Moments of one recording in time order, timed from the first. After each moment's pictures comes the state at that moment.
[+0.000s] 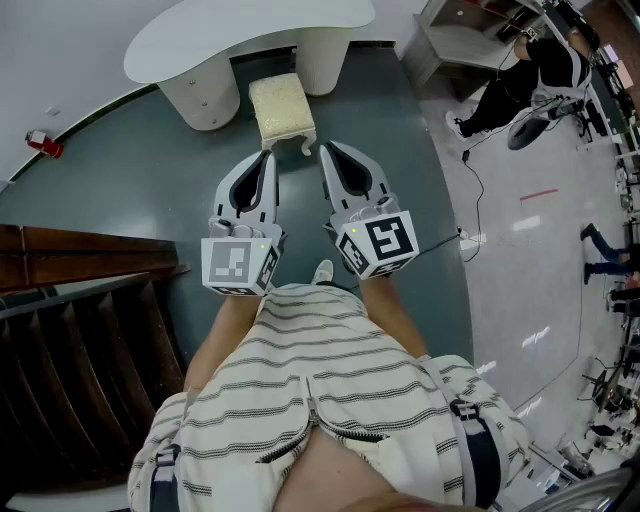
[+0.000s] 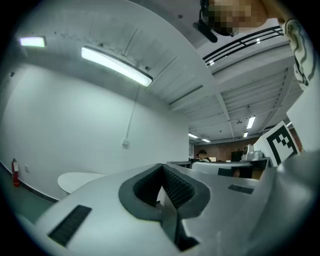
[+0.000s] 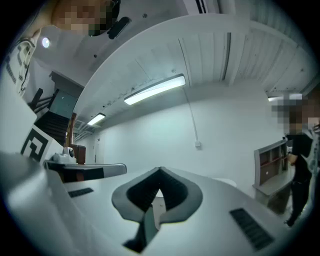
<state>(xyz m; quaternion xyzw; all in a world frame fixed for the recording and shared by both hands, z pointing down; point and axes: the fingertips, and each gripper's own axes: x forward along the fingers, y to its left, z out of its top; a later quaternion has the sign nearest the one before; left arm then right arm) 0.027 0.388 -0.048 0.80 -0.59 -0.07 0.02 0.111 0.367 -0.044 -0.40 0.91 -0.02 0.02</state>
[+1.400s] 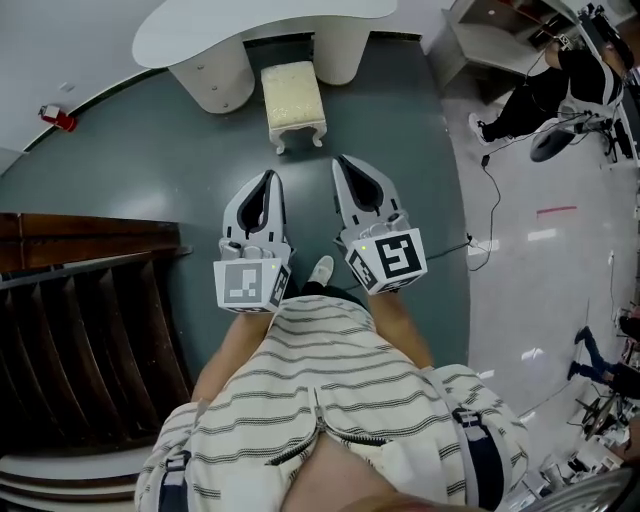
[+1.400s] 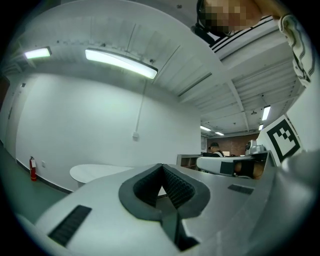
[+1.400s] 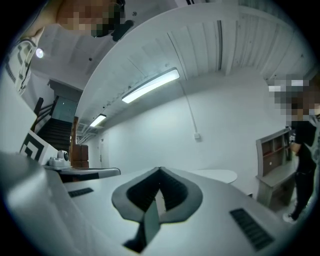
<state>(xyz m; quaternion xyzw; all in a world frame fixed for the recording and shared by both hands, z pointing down) 0.081 0.379 -0.002 0.75 -0.65 -0.04 0.05 0.175 0.343 -0.003 -0.37 0.93 -0.06 0.01</state>
